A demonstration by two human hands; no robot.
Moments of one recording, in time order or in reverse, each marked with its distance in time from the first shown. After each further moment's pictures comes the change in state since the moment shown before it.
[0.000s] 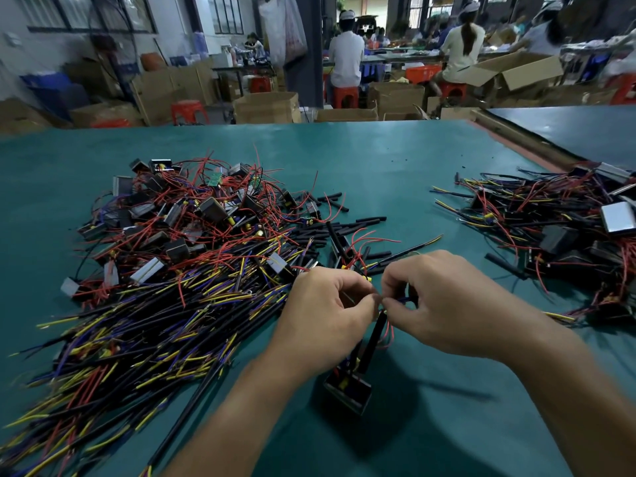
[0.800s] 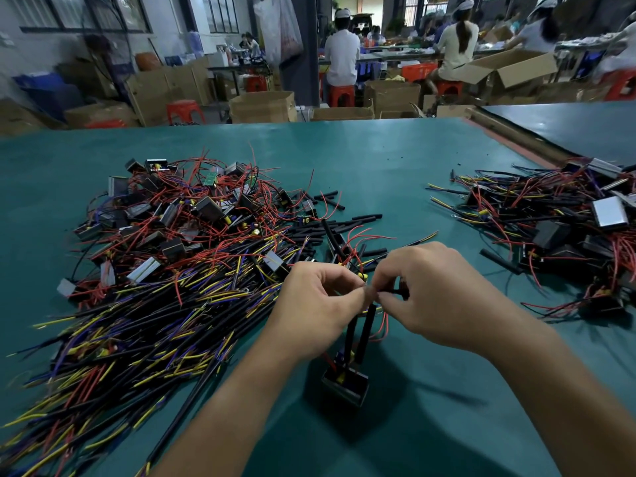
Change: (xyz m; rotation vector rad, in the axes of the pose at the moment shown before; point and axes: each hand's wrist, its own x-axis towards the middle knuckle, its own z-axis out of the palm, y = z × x) left_hand 0.006 -0.006 -0.004 -0.191 -0.012 -0.107; right_hand 0.003 -0.005 0.004 -0.003 0.066 0.048
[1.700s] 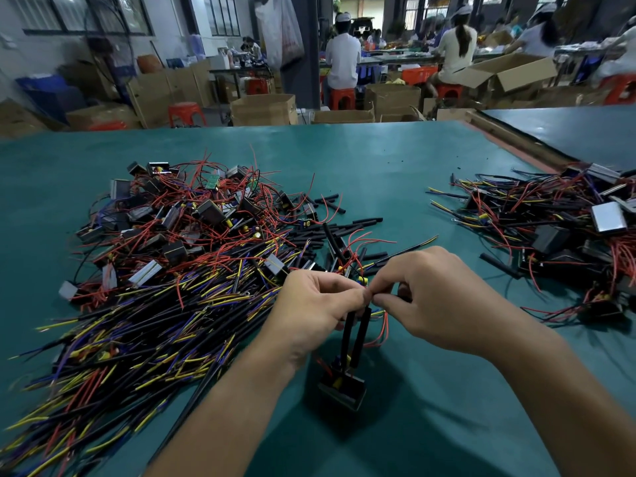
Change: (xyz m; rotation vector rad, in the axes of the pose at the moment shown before) left_hand 0.000 0.001 -0.002 -0.155 -0.001 -0.202; right_hand -0.001 0.000 -0.003 0.040 -0.013 -0.048
